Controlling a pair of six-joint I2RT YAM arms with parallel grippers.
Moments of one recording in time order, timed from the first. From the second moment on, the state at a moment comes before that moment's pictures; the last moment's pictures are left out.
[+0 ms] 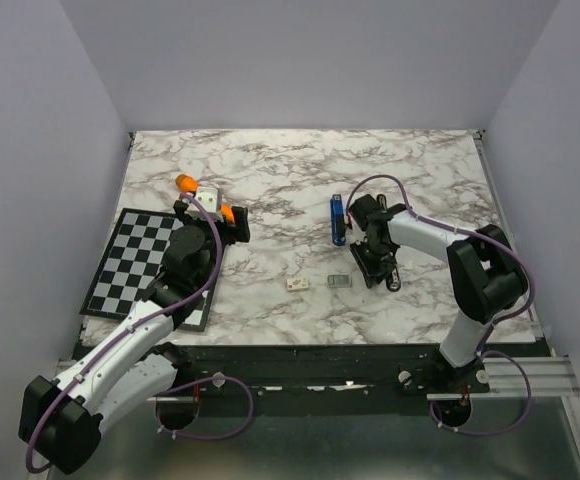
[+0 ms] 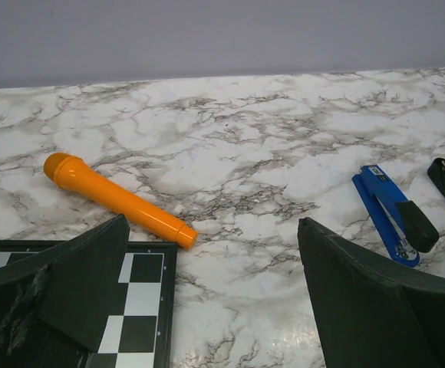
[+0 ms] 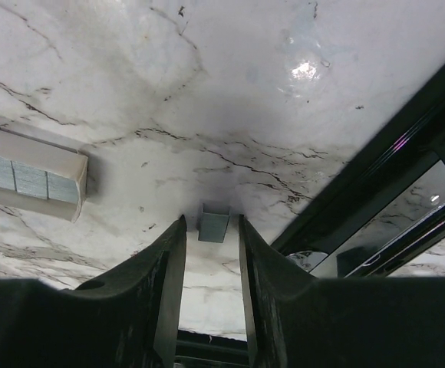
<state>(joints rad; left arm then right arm) -0.54 0.84 0.56 0.25 -0.35 -0.10 0.50 1.77 1.09 -0.81 -0.02 0.06</state>
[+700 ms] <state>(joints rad) -0.54 0.84 0.56 0.25 -0.35 -0.10 0.52 1.77 1.10 -0.78 0.04 0.14</state>
